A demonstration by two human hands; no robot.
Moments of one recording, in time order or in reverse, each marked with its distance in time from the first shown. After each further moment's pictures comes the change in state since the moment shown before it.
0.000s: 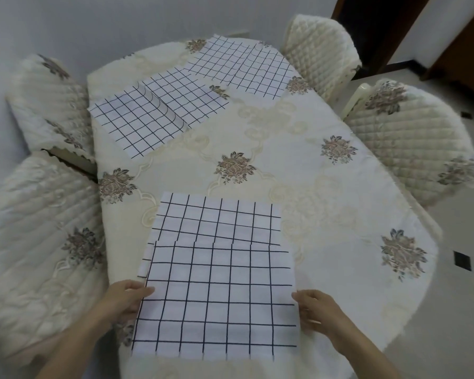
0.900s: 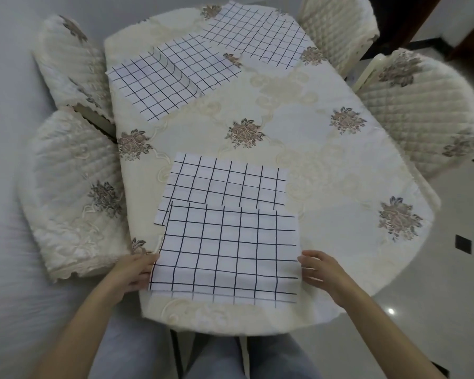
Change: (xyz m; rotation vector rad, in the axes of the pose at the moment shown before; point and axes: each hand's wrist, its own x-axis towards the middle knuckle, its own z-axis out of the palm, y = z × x) left_hand -0.063 -0.044 0.012 -0.114 0.073 -0.036; right_hand -0.023 0.019 -0.013 -0.020 -0.022 -0.050
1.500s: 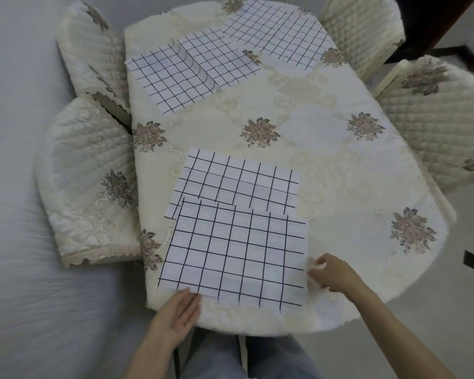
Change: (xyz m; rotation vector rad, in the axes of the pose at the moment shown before) left_hand -0.047 -0.075 0.082 -0.921 -0.076 -0.367; right_hand 0.012 -0.018 -0.003 -0.915 0.120 0.048
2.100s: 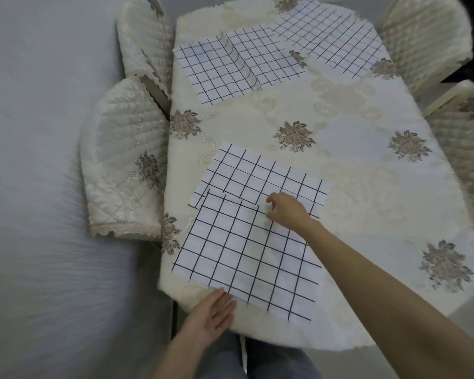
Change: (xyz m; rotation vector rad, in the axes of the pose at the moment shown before) left_hand -0.003 -0.045 0.021 -0.015 -0.043 -0.087; right_hand 0.066 -0.185 0.014 -0.453 0.128 -0.711
